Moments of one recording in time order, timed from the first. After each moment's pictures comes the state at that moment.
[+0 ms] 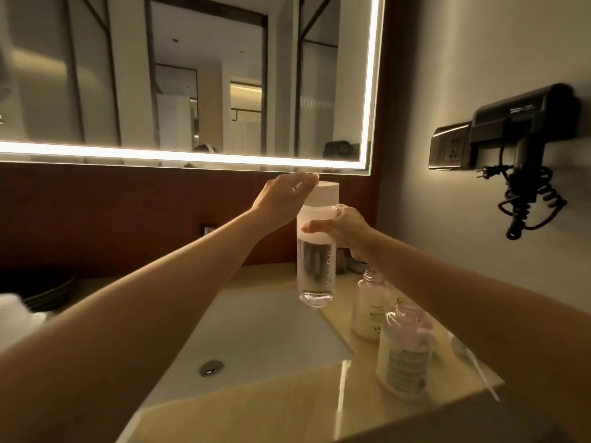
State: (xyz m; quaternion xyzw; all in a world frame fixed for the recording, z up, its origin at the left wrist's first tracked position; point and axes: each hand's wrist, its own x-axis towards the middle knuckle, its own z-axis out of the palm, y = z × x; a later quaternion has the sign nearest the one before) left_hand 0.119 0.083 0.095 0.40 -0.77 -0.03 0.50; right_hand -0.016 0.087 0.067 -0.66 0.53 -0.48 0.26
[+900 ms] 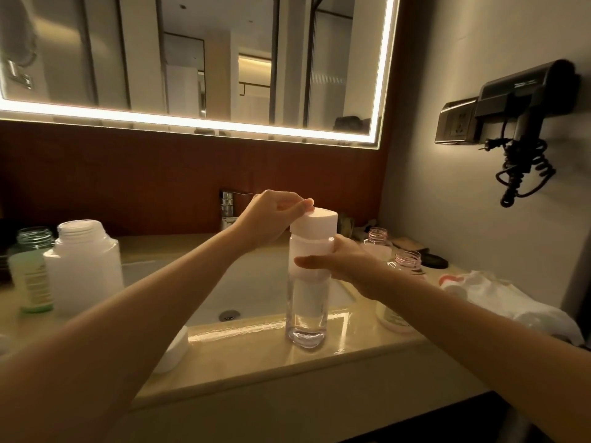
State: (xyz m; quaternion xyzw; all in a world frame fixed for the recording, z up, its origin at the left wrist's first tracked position) left_hand 0.162 0.185 0.021 0.41 -0.78 -0.10 0.46; right_hand 0.005 0.210 -0.011 -0.68 0.47 -0.37 0.42
